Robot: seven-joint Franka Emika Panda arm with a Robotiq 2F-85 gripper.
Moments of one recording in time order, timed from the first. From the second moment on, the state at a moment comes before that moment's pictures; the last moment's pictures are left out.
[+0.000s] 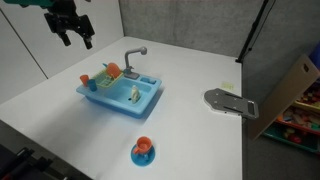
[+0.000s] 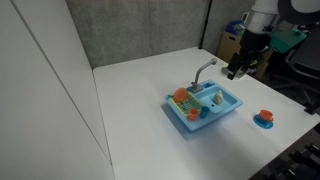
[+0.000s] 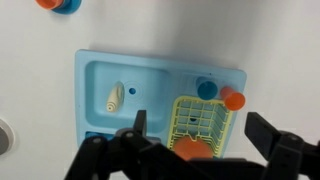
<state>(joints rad) 0.04 -0.01 0.10 -2.25 -0.02 2.25 0.05</state>
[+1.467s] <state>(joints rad) 0.08 0.26 0.07 -2.27 -0.12 2.49 0.10</state>
